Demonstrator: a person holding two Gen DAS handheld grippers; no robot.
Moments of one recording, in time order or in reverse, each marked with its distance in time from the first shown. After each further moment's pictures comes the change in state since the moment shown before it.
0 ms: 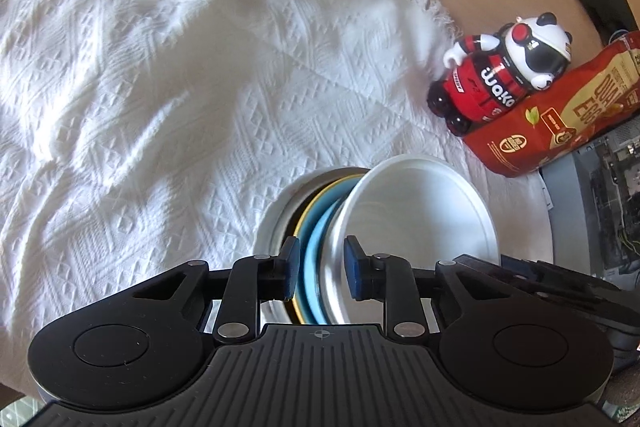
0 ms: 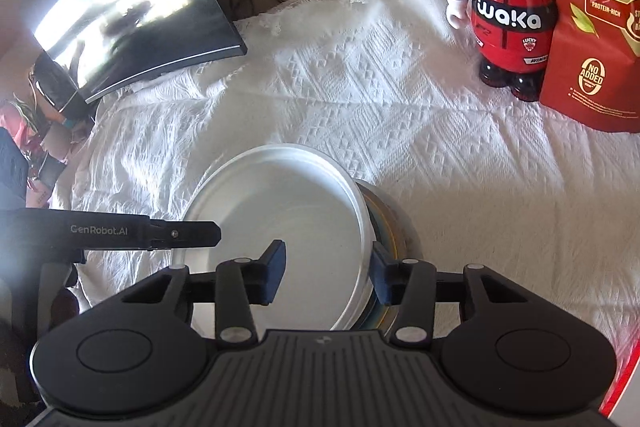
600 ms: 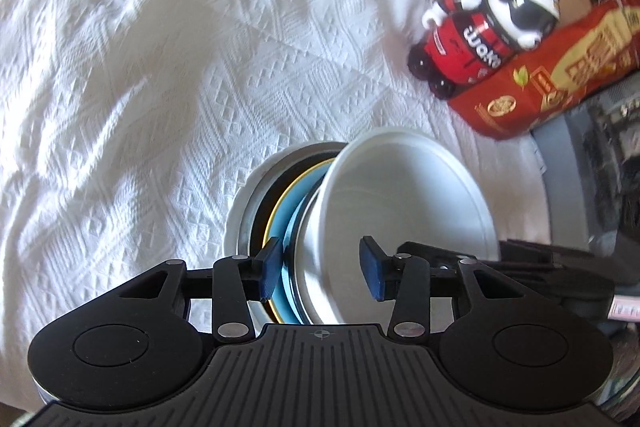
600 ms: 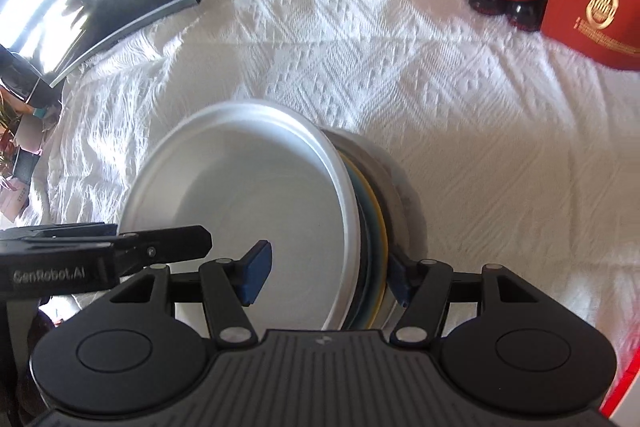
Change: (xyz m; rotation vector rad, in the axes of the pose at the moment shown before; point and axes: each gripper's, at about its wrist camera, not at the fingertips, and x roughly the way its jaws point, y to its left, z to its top) left arm 0.020 -0.017 0.005 0.061 0.097 -0.044; right arm 0.040 -0.009 0.006 0.089 0.169 -0.054
